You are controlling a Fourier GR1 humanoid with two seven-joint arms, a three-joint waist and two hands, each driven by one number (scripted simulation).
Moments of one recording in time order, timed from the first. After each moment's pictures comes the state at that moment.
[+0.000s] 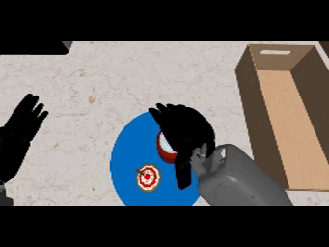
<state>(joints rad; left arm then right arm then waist) -0.01 0.32 0.11 -1.66 0.31 -0.02 0.25 -0.64 -0.07 0.57 -1.57 0.51 0.63 0.84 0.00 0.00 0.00</state>
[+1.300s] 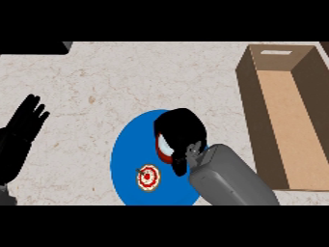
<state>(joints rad) -0.01 0.25 0.16 -1.67 0.25 -0.06 0.28 -0.59 -0.01 0.54 -1.42 0.76 0.60 0.62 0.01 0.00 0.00</state>
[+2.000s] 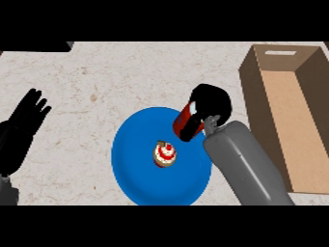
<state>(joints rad) -0.06 0.25 0.18 -1.62 0.25 -0.09 0.27 -0.65 0.00 0.28 -1.22 0.85 0.35 0.89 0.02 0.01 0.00</state>
